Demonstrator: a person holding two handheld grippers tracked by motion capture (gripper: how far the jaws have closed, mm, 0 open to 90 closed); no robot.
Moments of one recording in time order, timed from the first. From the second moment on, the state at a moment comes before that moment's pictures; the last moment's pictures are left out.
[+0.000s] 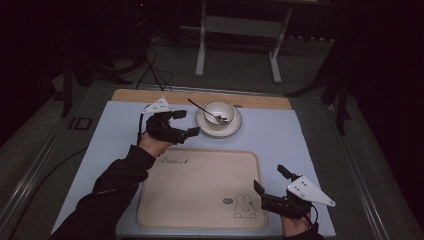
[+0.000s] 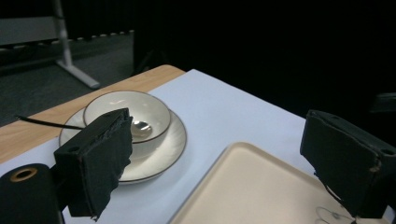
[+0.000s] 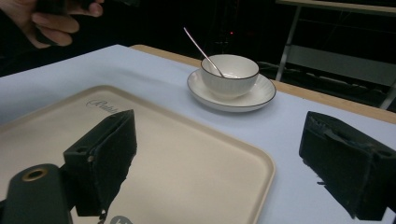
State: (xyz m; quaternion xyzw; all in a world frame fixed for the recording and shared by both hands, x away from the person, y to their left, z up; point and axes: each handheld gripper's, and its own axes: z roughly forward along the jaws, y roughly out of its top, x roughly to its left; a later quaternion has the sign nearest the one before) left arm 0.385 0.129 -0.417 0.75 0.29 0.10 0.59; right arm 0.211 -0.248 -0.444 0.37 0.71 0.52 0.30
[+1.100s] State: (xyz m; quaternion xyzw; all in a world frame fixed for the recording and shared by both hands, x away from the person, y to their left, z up) left arm 0.448 0.119 -0.472 0.67 0.46 0.10 0.58; right arm 0.211 -0.248 -0.444 0.37 0.72 0.52 0.29
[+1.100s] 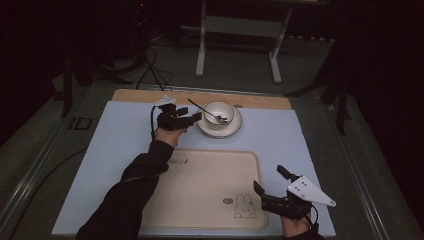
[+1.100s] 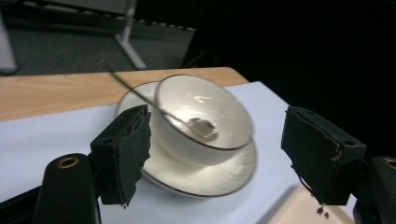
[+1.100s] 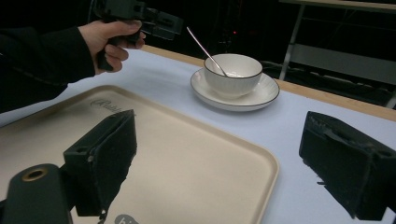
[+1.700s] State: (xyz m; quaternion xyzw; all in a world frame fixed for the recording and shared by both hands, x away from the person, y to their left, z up) left arm 0.479 0.111 -0.484 0.60 0.54 0.09 0.58; right arm 0.211 -0.249 -0.445 0.37 0.72 0.52 0.29
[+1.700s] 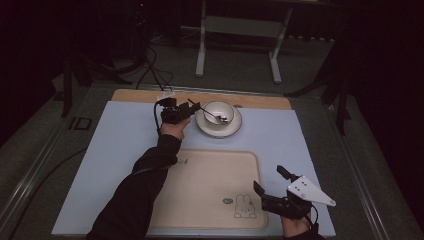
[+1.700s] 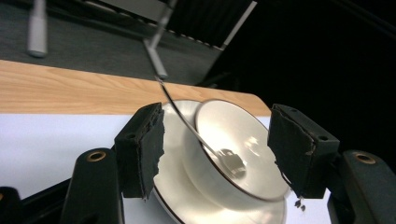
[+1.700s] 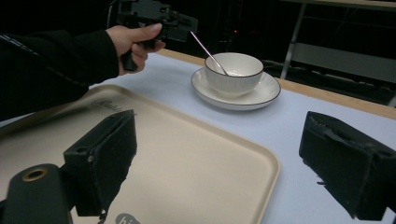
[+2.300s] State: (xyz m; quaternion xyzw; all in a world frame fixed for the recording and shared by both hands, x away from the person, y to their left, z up) left arm 0.496 0.102 -0.493 0.56 0.59 0.10 0.58; right arm 0.212 -0.250 -0.446 0.37 0.72 0.52 0.28
